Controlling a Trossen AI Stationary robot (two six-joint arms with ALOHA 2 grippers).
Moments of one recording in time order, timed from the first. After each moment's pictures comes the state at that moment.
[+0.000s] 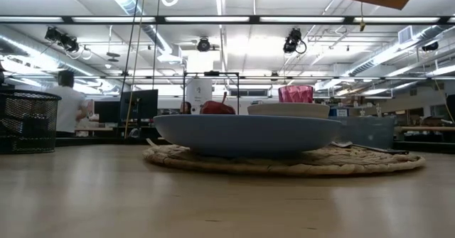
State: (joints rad) left arm 0.34 1.23 1.86 -0.69 -0.02 -0.25; right arm -1.00 0.14 0.57 0.03 -0.87 0.63
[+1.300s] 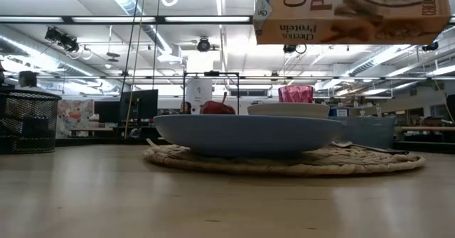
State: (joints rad) left arm 0.34 1.23 1.86 -0.69 -0.04 -0.25; right arm -1.00 0.00 0.57 -0.48 -0.81 0.35
